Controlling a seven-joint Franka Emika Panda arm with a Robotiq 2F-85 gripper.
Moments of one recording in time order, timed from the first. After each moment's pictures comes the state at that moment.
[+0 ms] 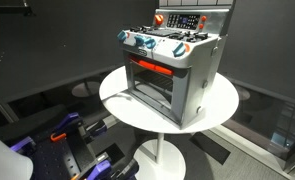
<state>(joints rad) 0.03 -0.70 0.29 -2.49 0.03 2.07 0.39</state>
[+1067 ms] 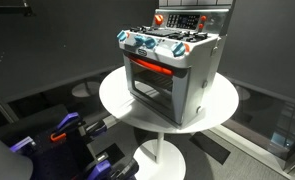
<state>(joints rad) -0.12 -0.43 0.13 -2.34 -0.09 2.26 0.39</state>
